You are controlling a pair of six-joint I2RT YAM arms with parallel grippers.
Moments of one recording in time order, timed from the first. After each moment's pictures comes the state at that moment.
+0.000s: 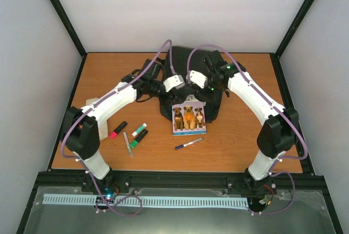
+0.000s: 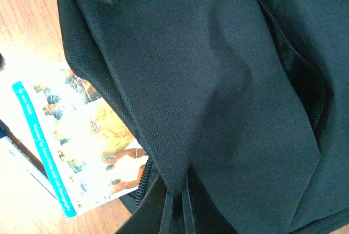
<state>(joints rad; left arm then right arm) -0.52 1.67 1.37 -0.60 0.63 0.45 0.47 1.71 1.58 -1.02 -0.25 -0.72</state>
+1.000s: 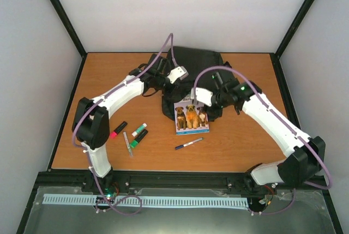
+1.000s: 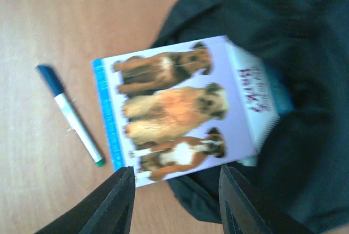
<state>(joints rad) -0.54 1.82 1.49 -0.53 0.50 0.29 0.50 1.41 1.36 -0.99 -0.28 -0.85</state>
